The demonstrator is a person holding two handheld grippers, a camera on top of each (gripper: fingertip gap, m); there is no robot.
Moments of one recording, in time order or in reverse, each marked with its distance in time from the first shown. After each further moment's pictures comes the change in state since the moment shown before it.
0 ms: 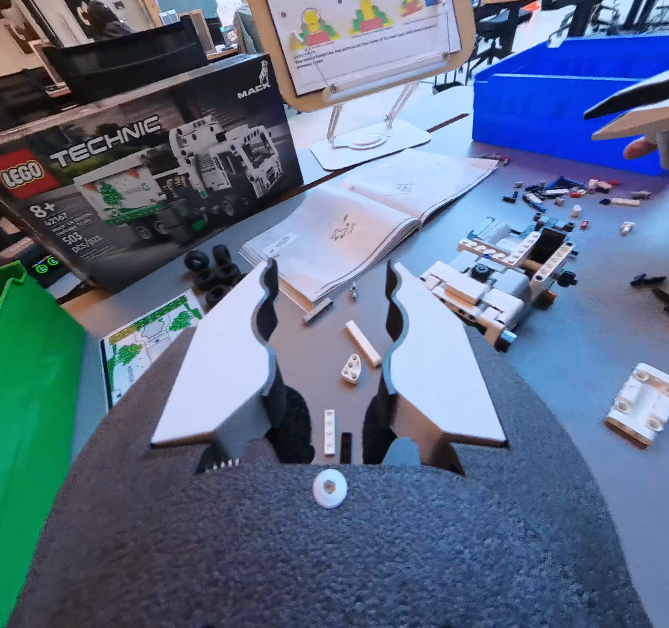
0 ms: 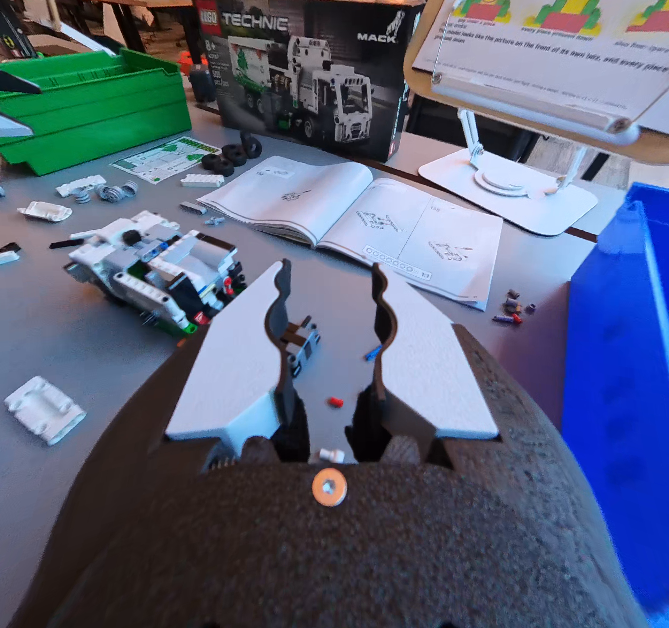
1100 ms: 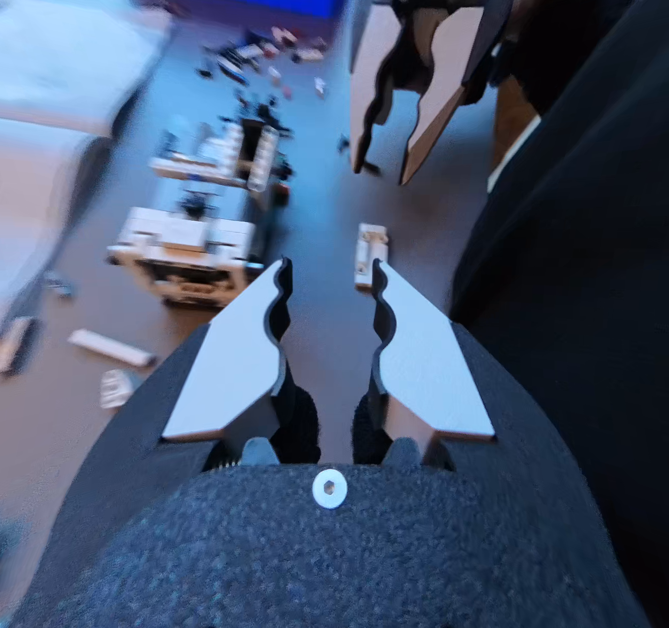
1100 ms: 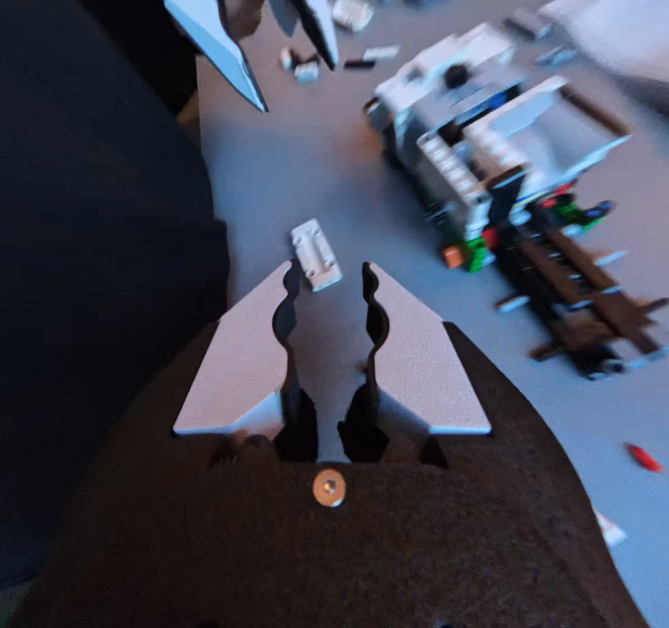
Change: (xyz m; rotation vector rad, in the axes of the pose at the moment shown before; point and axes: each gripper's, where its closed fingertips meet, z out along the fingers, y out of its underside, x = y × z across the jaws) left arm 0.144 0.041 -0.036 -0.341 0.791 0.093; right arm -0.165 0.067 -0.036 -0.448 -0.755 -0.053
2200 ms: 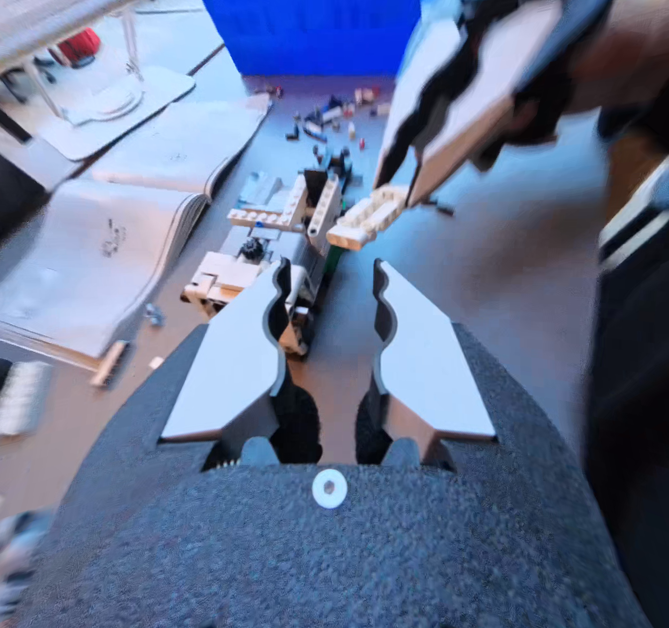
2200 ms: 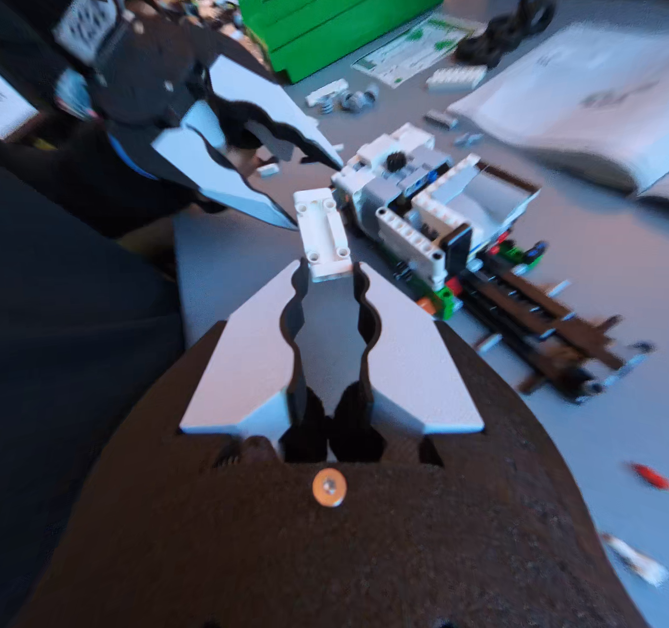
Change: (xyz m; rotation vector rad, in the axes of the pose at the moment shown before) left arm -0.028 -0.015 0.023 0.137 -0.280 0.124; right arm 0.015 -0.039 0.005 0.234 0.156 0.086
